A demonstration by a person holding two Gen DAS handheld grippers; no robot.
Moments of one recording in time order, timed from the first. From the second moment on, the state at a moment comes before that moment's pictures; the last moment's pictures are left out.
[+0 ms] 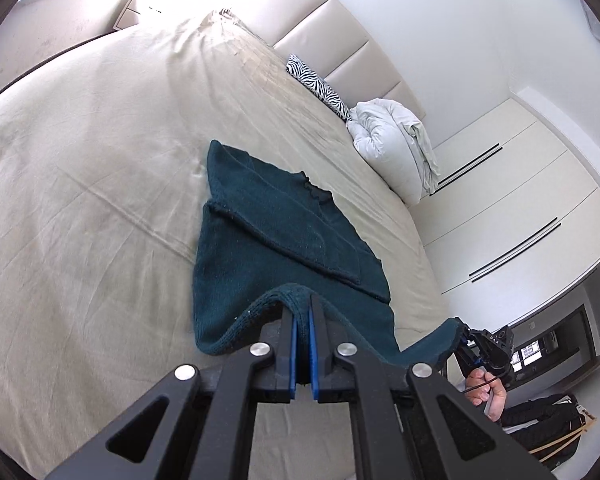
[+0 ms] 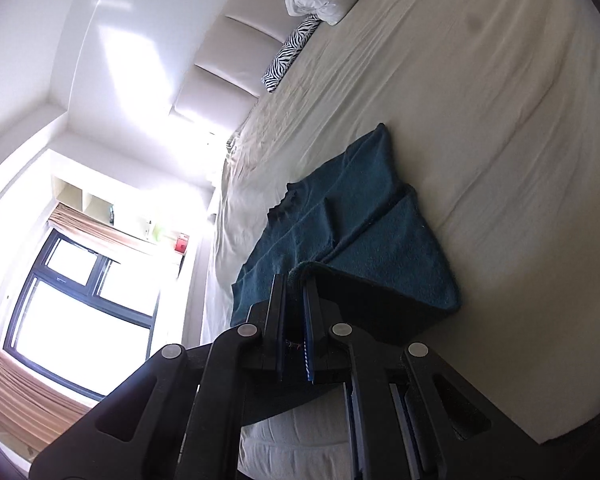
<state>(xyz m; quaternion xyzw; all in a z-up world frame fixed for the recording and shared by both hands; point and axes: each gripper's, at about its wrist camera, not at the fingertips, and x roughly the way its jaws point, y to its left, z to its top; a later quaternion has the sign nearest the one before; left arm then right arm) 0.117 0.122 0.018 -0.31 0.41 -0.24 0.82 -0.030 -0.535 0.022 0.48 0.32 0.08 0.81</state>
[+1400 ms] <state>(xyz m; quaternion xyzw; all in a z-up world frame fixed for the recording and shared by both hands) 0.431 0.058 -0.080 -0.29 0.47 -0.14 0.82 0.333 -0.566 -0.117 0.42 0.41 -0.07 0.81</state>
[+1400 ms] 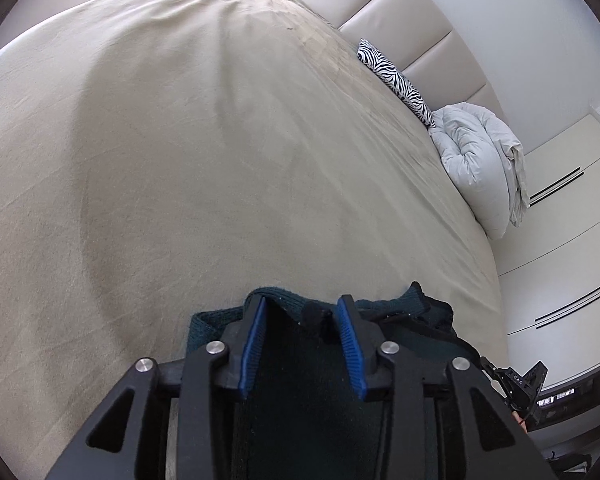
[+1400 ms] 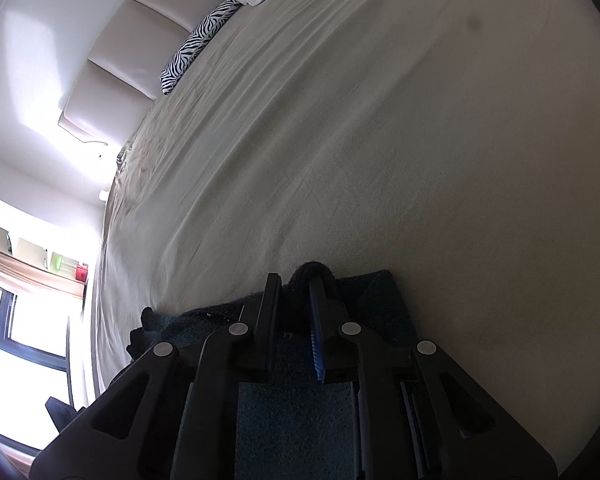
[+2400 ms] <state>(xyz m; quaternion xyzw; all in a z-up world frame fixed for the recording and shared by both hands) 0.291 0.039 -0.102 -0.07 0.45 -0.09 0.89 0.169 -0.481 -0.080 0.22 0.42 -0.02 0.88</state>
